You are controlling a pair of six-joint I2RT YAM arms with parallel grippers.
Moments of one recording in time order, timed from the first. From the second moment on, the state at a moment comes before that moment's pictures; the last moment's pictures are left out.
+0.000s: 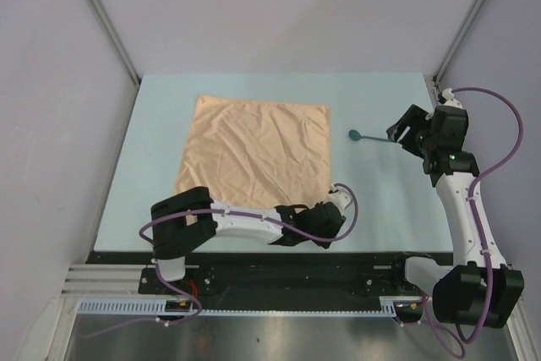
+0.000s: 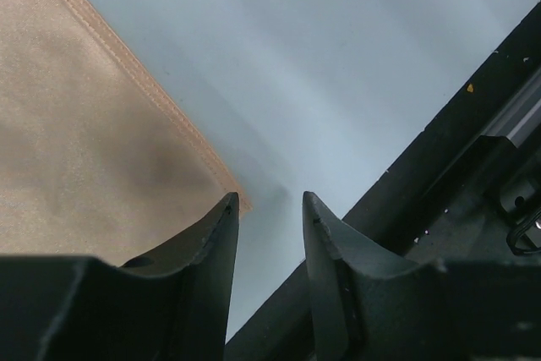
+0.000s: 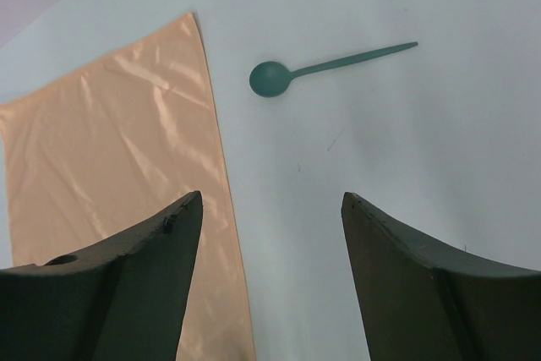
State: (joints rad) left arm -1.32 1.83 1.06 -0.04 -0.20 -0.52; right arm -0.09 1.08 1.00 -0.45 -0.11 0.46
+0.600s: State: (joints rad) left arm -1.34 1.89 1.14 -0.18 -0.31 -0.58; right arm -0.10 1.08 1.00 -0.45 -0.12 0.46
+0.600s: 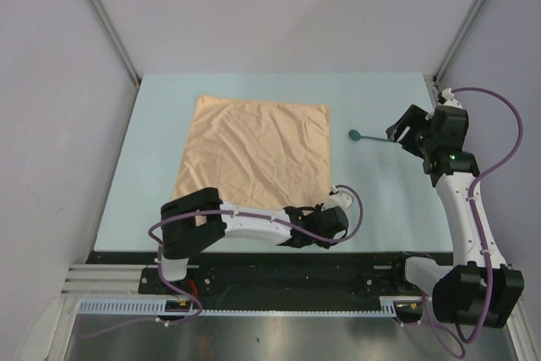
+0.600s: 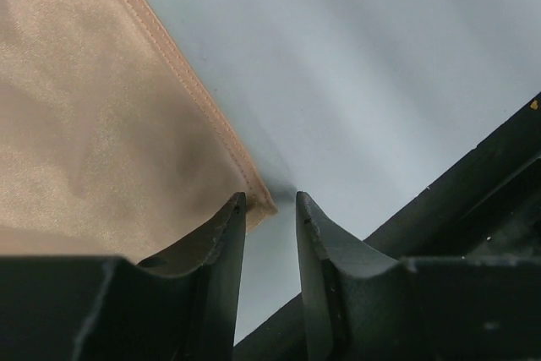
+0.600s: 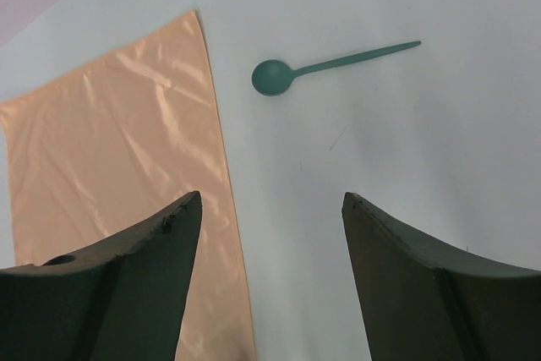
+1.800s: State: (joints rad) left arm -0.85 1.56 1.07 -0.24 -0.43 -0.39; right arm -0.10 1.11 0.98 -0.45 -0.11 0.43
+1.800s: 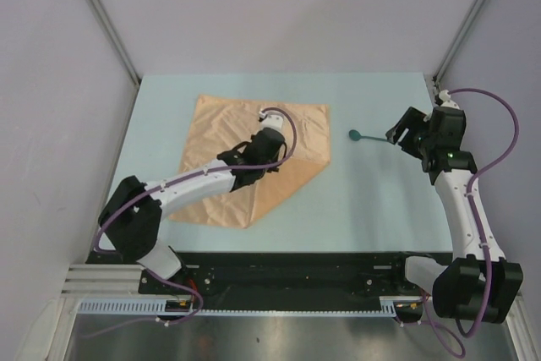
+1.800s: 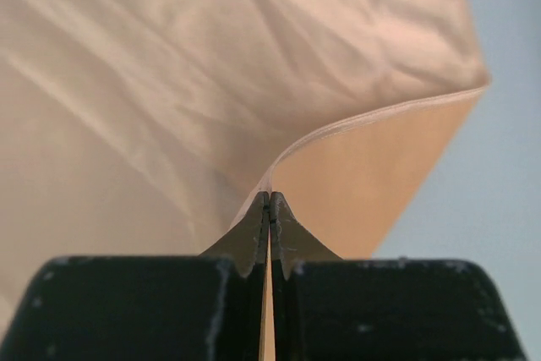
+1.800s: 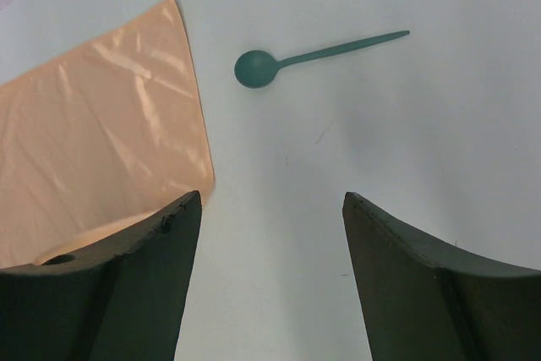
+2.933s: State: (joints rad) left arm -0.26 2.20 1.86 -0.39 -0.43 0.04; right arm -0.10 1.30 1.00 -0.40 -0.11 0.41
